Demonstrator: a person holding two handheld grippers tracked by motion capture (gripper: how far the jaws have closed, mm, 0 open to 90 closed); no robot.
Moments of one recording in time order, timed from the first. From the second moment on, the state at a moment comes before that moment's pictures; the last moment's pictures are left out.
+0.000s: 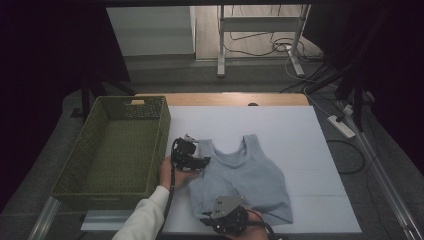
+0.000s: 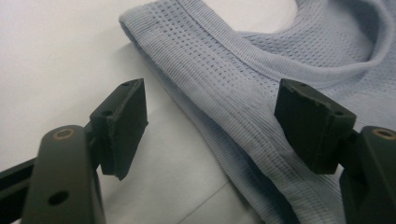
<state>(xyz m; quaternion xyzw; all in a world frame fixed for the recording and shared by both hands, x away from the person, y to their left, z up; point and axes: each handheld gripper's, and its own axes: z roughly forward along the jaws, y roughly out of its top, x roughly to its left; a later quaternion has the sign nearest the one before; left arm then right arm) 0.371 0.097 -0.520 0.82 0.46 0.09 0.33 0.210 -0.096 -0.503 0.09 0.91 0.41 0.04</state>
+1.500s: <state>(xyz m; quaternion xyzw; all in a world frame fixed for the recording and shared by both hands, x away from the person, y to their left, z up) 0.362 0.085 -0.535 0.82 0.44 0.06 0.36 0.209 -0.095 -0.504 0.09 0.91 0.40 0.05</state>
